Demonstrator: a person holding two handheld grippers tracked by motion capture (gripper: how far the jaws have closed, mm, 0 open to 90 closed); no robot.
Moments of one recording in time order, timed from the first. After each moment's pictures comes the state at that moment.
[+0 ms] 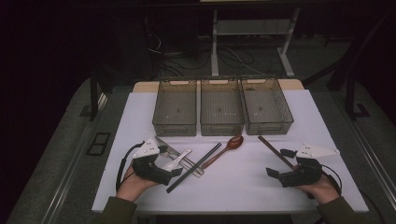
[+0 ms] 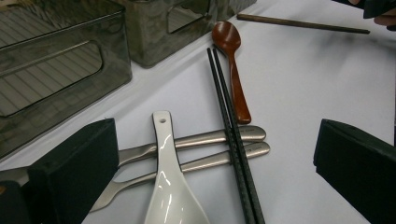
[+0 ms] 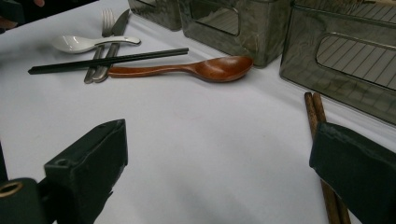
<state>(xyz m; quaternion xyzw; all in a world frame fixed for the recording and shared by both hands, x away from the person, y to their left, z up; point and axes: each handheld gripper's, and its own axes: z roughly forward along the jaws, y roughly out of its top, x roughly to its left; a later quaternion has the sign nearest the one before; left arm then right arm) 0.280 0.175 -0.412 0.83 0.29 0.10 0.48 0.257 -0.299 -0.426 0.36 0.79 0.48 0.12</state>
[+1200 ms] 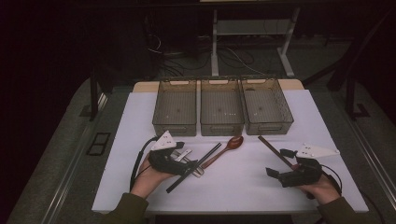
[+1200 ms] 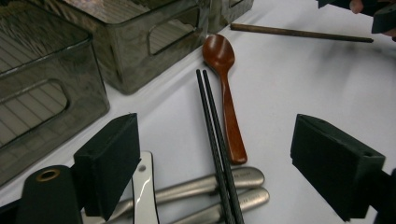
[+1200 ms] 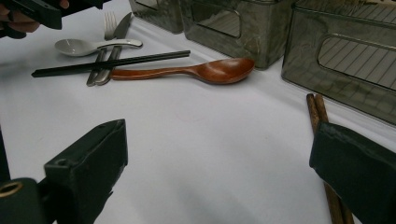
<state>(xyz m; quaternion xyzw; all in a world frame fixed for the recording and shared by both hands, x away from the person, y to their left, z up) 0.300 0.134 -0.411 0.83 0.28 0.09 0.48 0.258 -0.299 -0.427 0.36 0.79 0.49 0.12</state>
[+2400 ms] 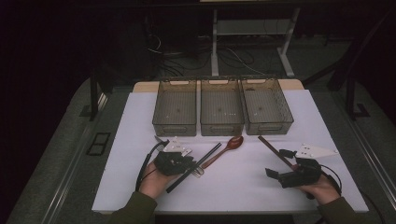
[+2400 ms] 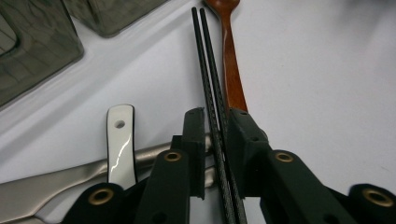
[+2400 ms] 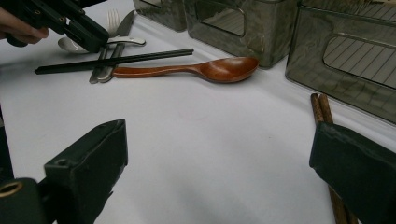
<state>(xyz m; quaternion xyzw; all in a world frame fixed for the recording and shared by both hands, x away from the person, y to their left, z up) 0.298 0.122 -0.429 0.87 0.29 0.06 0.39 0.258 -0.298 -0.427 0.36 0.79 0.49 0.12</state>
